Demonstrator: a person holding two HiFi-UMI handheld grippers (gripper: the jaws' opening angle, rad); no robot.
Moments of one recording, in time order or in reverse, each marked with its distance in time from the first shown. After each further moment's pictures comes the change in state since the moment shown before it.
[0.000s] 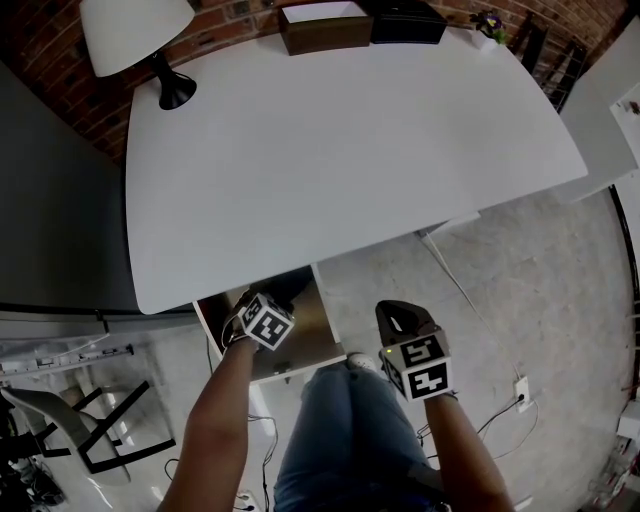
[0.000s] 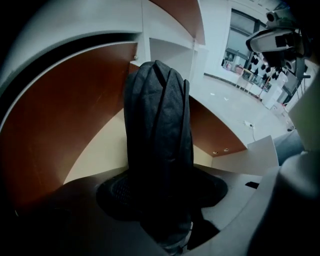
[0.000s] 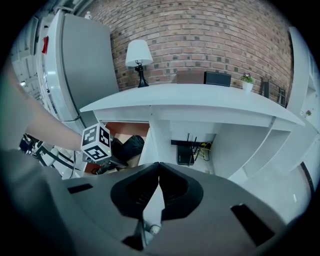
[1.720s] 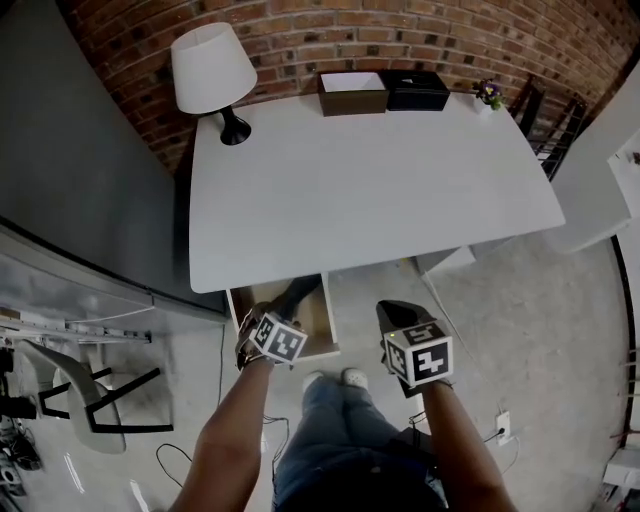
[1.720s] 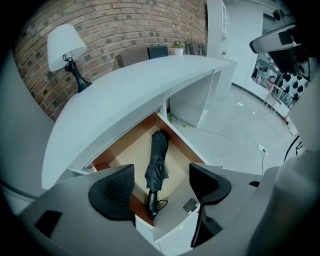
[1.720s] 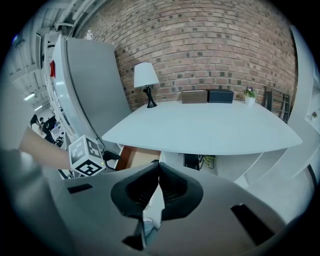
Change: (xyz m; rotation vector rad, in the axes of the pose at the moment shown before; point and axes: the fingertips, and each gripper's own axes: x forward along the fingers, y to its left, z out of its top) left arm -0.173 -0.033 0.026 -0.283 0.019 0.198; right arm -0.111 0.006 0.095 0.011 -0.013 0.088
